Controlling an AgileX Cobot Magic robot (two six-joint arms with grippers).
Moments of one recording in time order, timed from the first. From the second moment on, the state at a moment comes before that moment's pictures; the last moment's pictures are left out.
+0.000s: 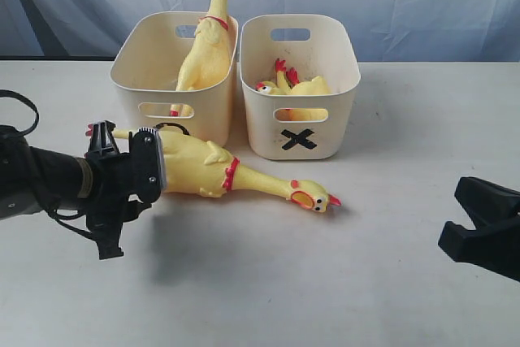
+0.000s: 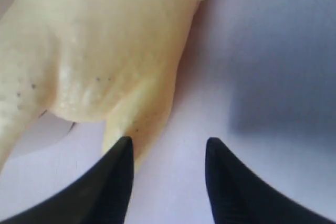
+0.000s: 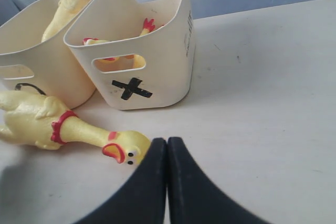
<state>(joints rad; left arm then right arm) -0.37 1.73 -0.64 0.70 -0.11 0.38 1.19 0.75 -0.18 1.61 -0.82 -0.98</state>
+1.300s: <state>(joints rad) -0.34 1.81 -0.72 0.78 -0.10 0.47 1.19 0.75 -0.18 1.61 -0.83 -0.98</state>
